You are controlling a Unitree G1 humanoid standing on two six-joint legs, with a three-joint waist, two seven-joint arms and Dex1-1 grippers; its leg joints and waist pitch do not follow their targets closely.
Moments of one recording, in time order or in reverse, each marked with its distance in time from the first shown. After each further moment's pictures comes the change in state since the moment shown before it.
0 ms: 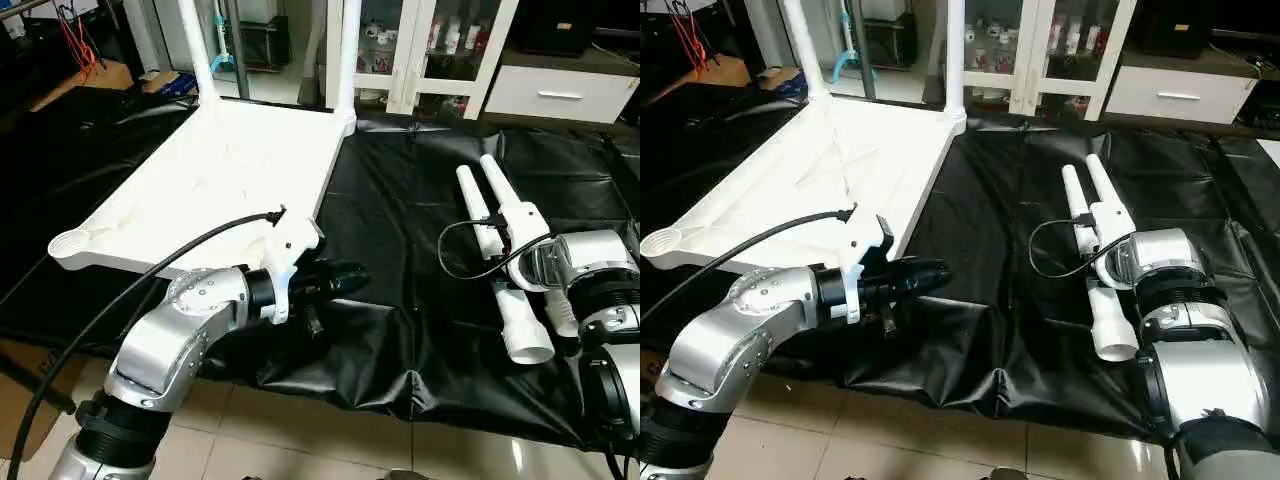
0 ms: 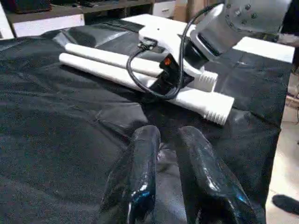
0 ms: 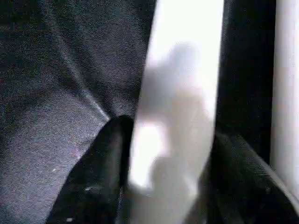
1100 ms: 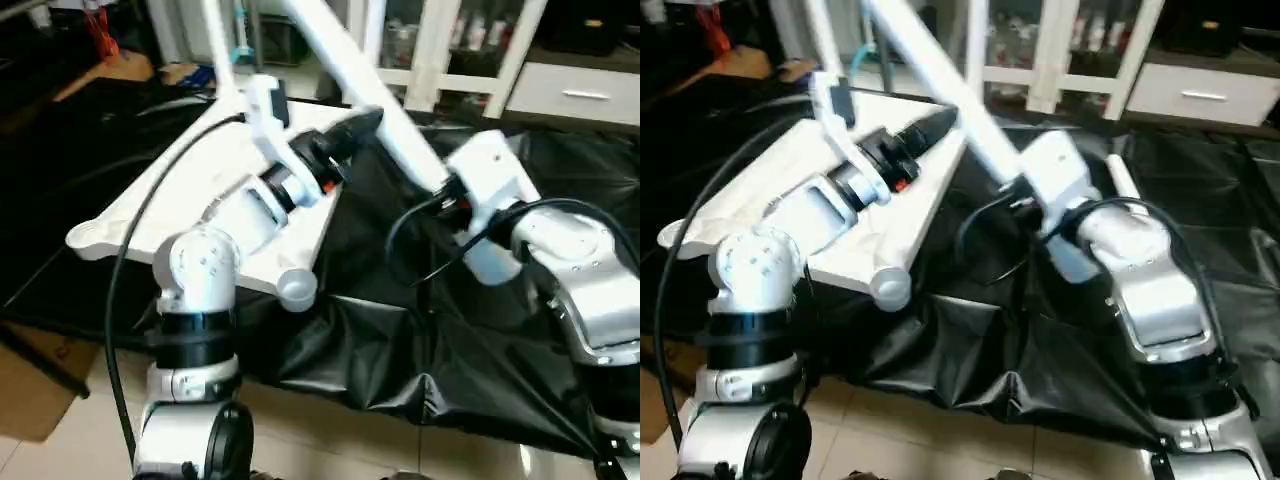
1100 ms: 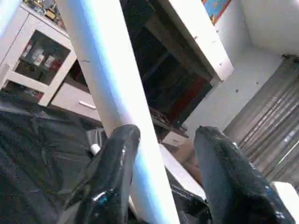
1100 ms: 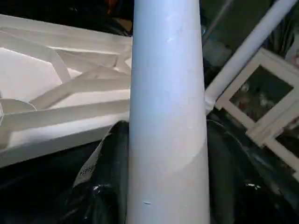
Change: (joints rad) left arm -0.385 -0.393 0.451 0.223 -0.380 0.199 0.470; right arm 0.392 -0.021 0.111 -1.199 0.028 -0.306 0.133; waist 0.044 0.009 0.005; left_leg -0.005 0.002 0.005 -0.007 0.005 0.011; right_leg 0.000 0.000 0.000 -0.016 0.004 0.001
